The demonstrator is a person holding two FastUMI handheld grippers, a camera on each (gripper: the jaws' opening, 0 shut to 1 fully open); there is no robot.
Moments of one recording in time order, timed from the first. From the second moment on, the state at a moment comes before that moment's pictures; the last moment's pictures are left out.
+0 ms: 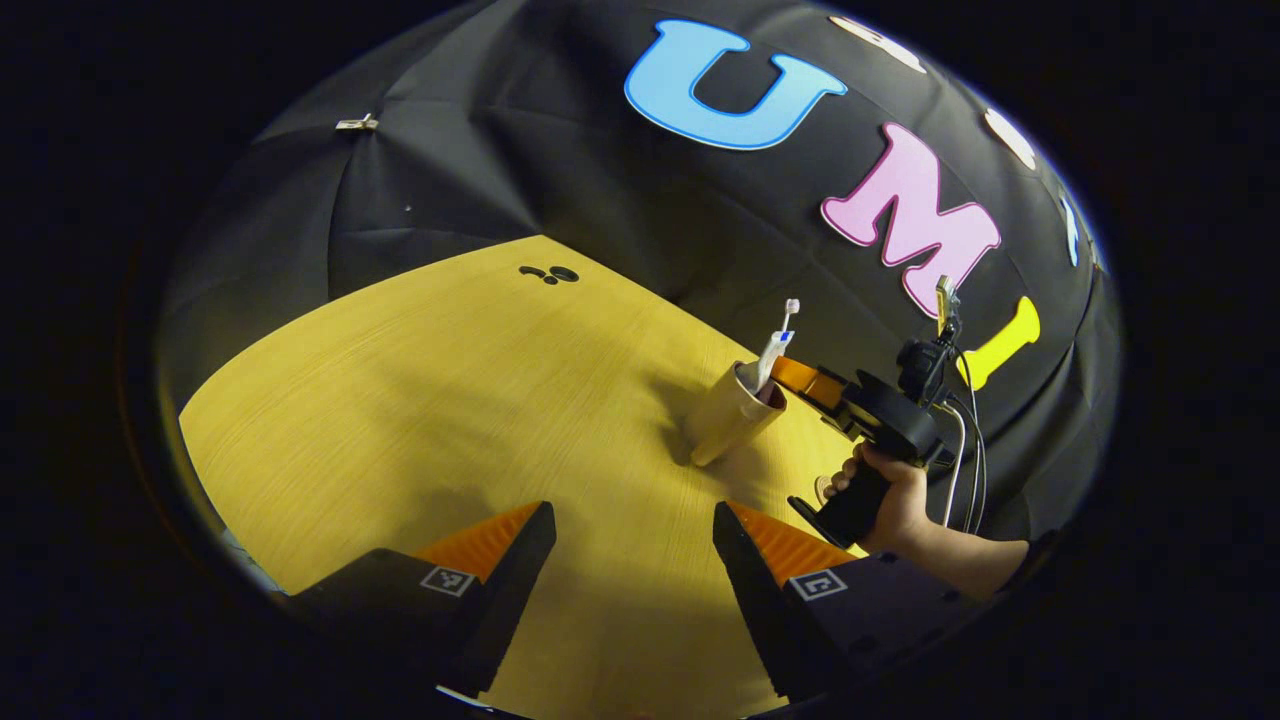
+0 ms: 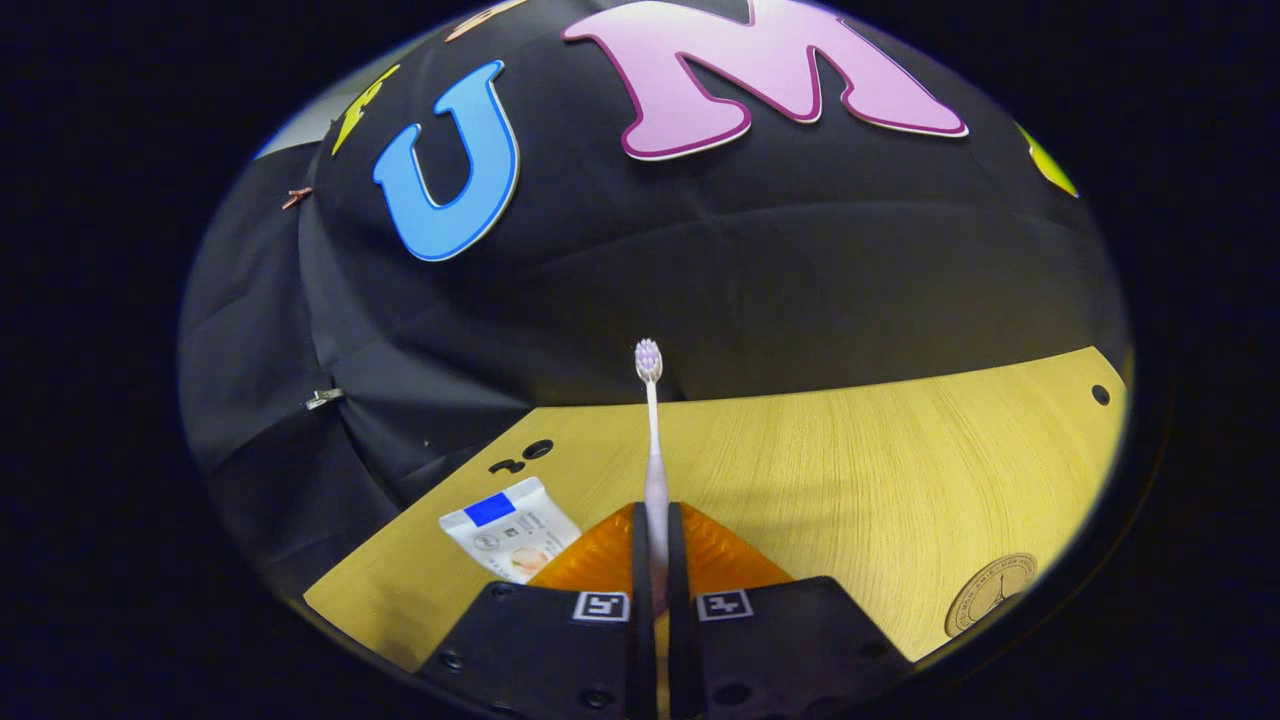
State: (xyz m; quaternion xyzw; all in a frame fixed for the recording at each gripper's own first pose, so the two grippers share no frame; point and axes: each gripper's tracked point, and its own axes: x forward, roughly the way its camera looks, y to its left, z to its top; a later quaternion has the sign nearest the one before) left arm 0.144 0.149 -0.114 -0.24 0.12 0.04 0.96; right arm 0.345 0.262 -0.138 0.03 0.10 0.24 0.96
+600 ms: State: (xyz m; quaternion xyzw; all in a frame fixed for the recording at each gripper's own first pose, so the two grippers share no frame) left arm 0.184 0.122 -0.079 -0.13 0.13 -0.01 0.98; right arm 0.336 0.142 -0.092 0.04 0.09 0.16 0.98
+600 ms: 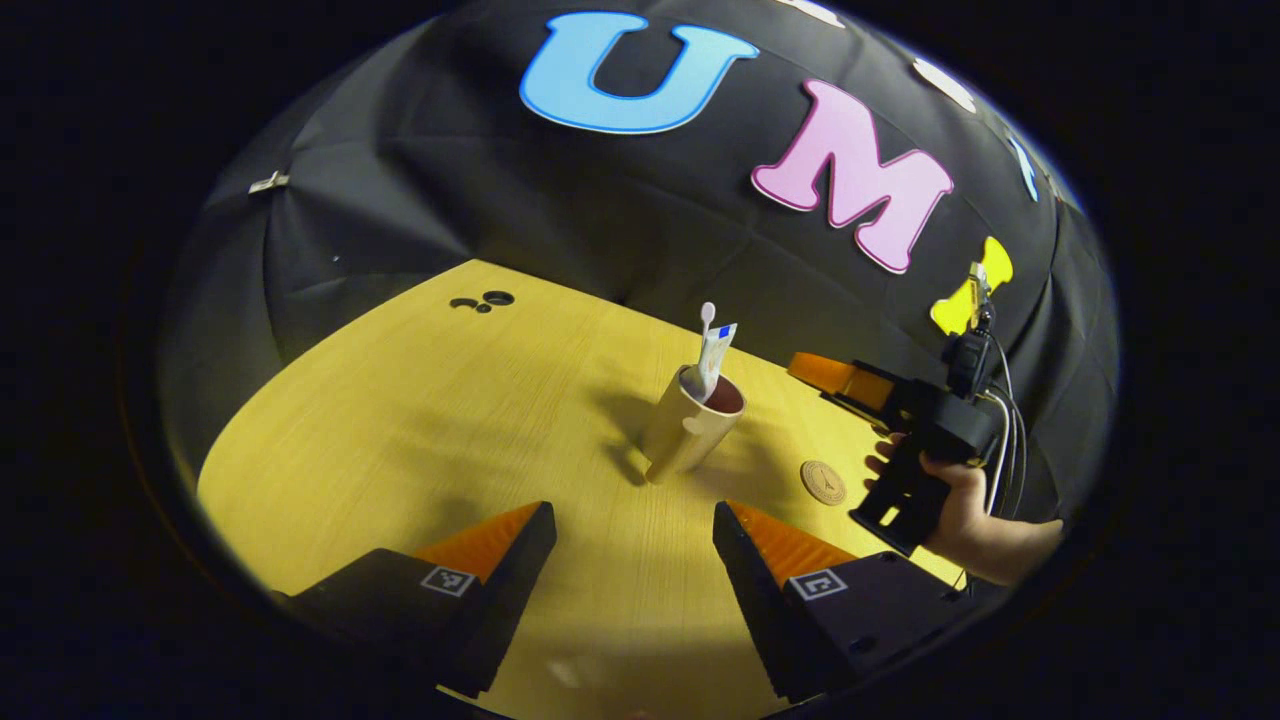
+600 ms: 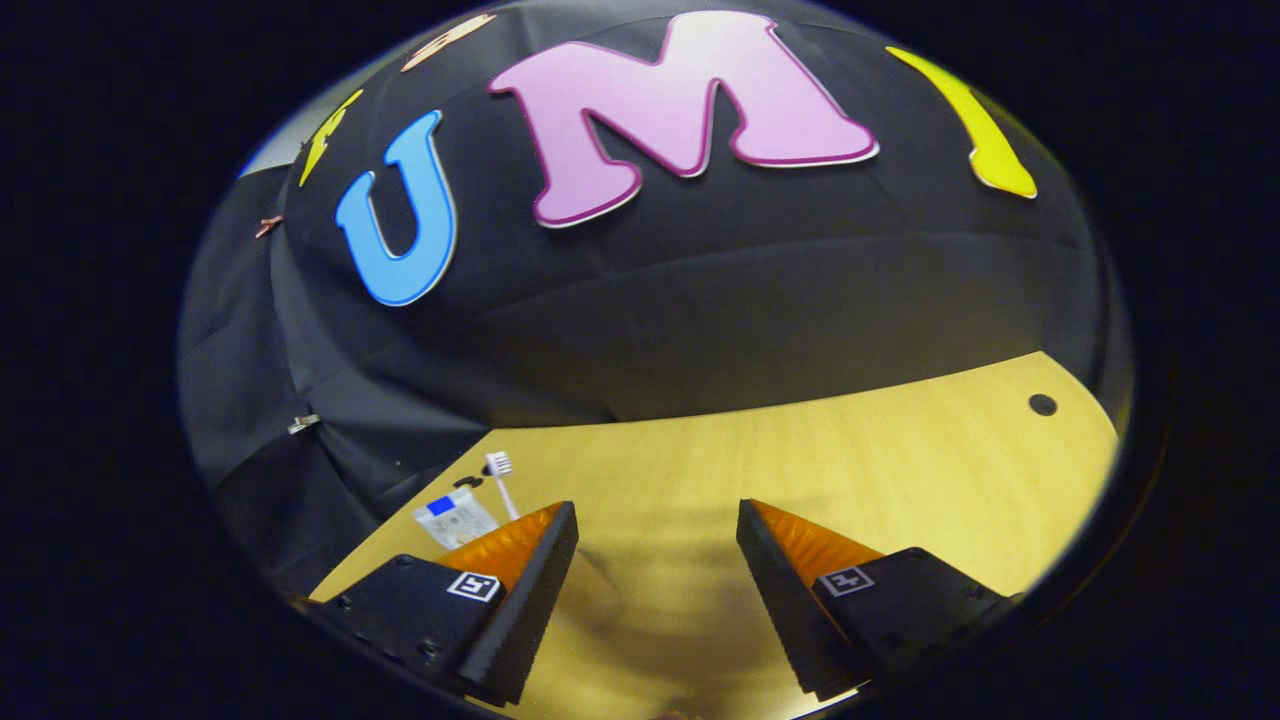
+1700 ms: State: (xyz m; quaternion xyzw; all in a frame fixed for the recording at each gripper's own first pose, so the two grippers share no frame) left arm 0.329 0.078 -0.108 0.07 0.29 -0.07 0.95; right arm 0.244 -0.200 -0.108 0.08 0.14 -0.08 0.98
